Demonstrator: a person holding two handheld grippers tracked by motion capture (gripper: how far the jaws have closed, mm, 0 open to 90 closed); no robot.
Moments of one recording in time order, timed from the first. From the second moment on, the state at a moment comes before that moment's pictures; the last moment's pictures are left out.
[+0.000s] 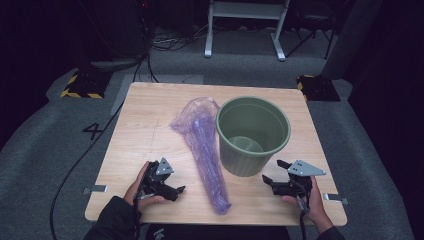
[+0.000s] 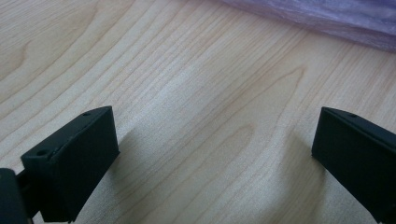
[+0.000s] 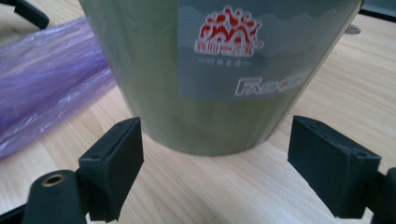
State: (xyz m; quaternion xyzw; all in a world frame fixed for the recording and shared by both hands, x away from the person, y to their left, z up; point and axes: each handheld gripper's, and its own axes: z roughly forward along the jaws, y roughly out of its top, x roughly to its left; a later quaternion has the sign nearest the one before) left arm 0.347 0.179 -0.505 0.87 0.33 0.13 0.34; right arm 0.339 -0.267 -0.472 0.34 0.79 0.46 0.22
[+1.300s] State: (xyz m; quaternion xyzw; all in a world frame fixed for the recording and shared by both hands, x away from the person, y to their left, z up) left arm 0.347 0.178 -0.505 0.87 0.33 0.13 0.35; right arm 0.330 -0.255 -0.472 0.30 0.82 0.44 0.22
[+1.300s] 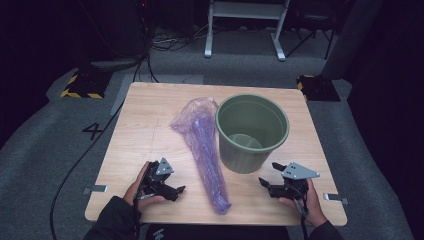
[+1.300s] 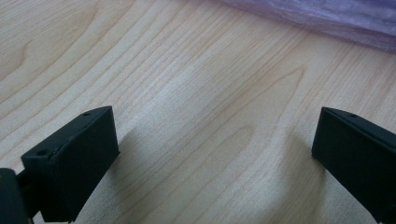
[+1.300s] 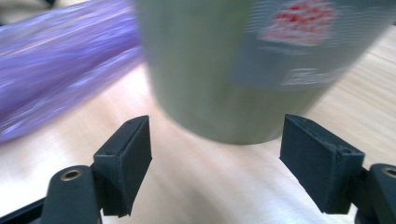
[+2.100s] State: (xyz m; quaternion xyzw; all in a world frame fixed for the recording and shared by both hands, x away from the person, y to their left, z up) left arm 0.347 0.178 -0.505 0.87 0.34 0.13 0.35; right arm 0.287 -0.198 -0.452 0.19 0.83 0.49 0.18
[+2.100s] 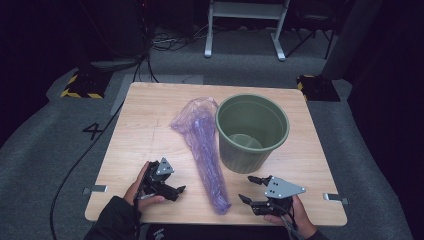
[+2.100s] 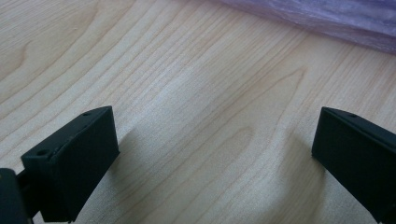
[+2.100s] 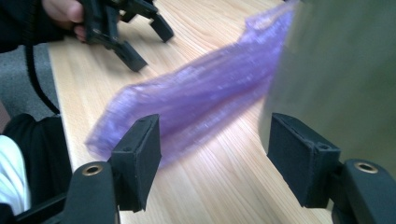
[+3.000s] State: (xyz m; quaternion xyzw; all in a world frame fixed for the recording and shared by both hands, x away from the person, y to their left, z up) left arm 0.347 0.177 -0.505 0.87 0.34 0.13 0.34; right arm 0.268 -0.151 -0.470 0.13 0.88 0.45 0.13
